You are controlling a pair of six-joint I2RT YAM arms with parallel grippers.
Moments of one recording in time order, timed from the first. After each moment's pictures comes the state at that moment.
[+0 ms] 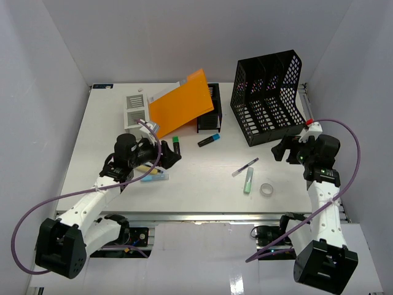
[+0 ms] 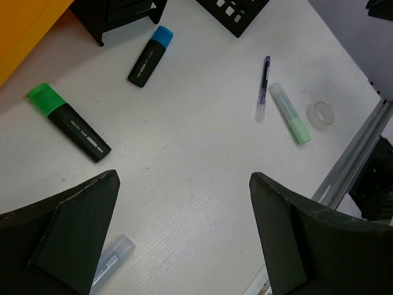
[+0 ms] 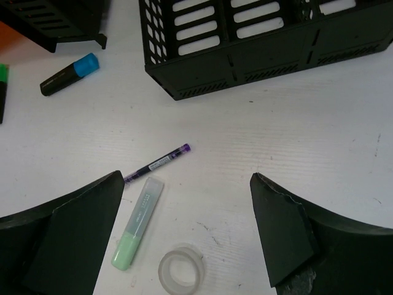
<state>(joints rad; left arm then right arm) -0.33 1.01 0.57 0.10 0.53 -0.23 -0.24 0.85 0.64 -0.33 -0.49 0.02</state>
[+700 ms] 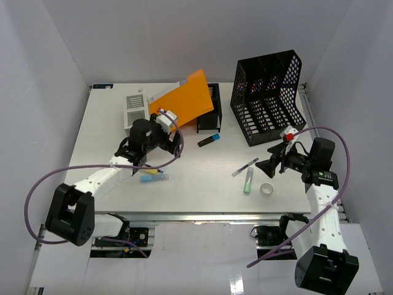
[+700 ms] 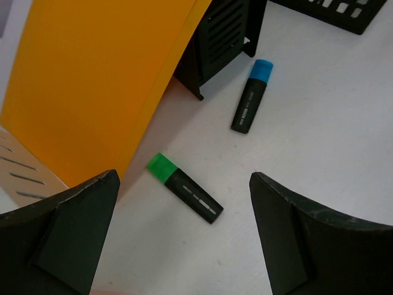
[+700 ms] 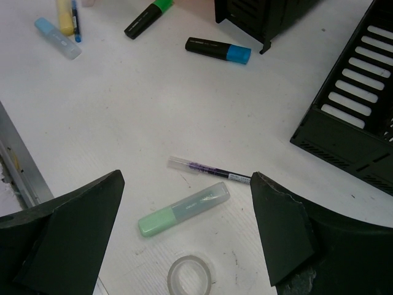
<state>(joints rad) -0.43 1.32 0.76 0.22 0.22 0.23 -0.21 0.82 0.62 -0.42 -1.07 -0.48</state>
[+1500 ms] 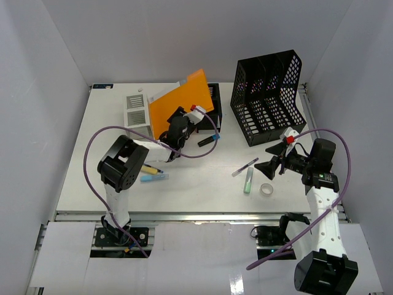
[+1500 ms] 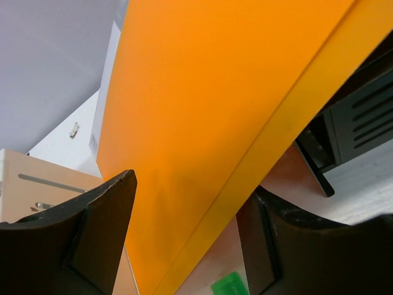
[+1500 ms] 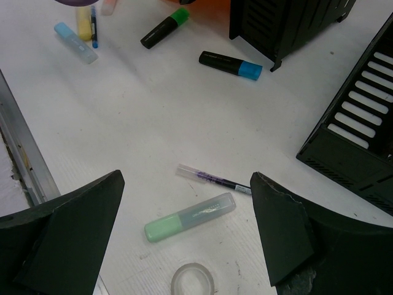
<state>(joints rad) -0.60 1.96 1.04 0.72 -0.39 0.51 -0.20 0.78 0.62 -0.42 -1.12 -0.49</state>
